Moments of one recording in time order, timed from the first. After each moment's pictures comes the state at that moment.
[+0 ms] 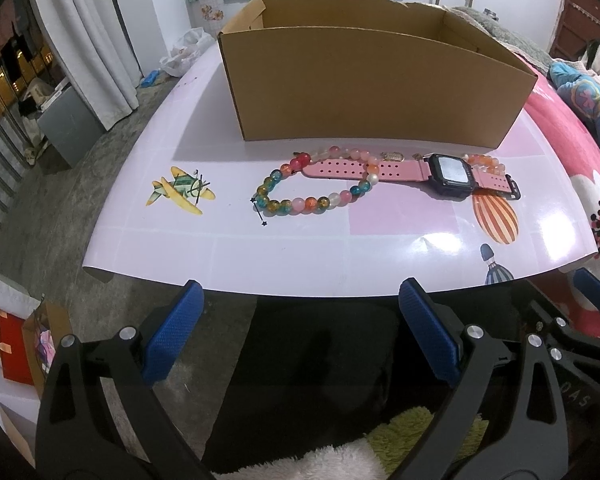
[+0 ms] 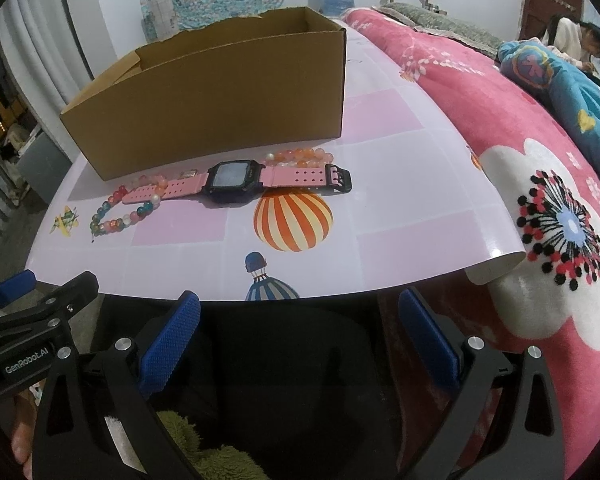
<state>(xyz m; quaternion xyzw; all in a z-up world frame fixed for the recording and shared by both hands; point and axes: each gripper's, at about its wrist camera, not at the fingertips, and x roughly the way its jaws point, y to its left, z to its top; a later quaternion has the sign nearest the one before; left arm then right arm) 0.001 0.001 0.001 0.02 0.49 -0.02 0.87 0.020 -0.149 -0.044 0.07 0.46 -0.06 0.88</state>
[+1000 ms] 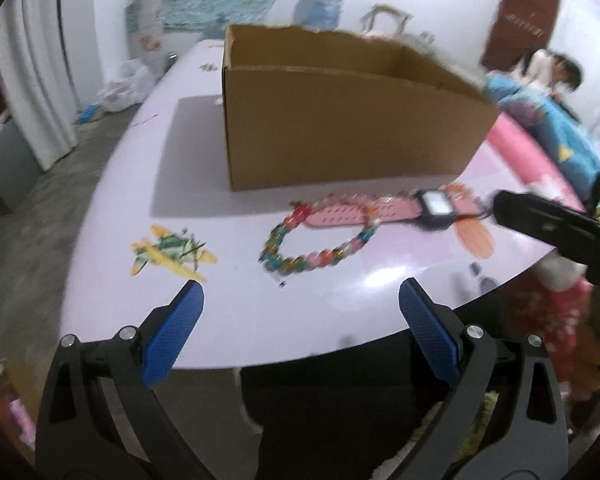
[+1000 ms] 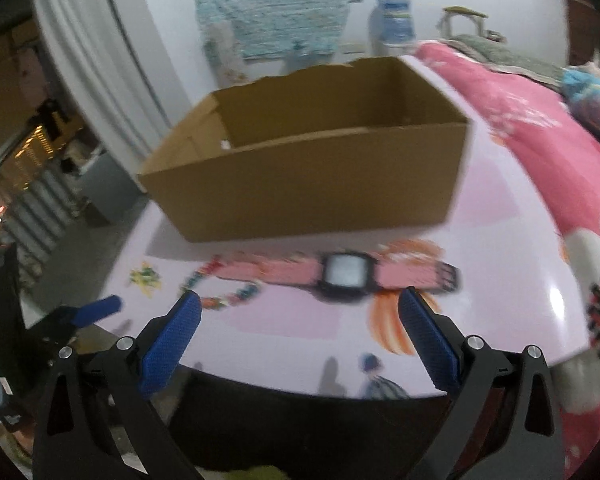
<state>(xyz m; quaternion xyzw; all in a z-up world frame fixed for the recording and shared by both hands) 0.032 0.060 0.000 -0.01 0.43 -0.18 0.89 0.074 -0.108 -0.005 0.11 0.40 0.07 0.91</state>
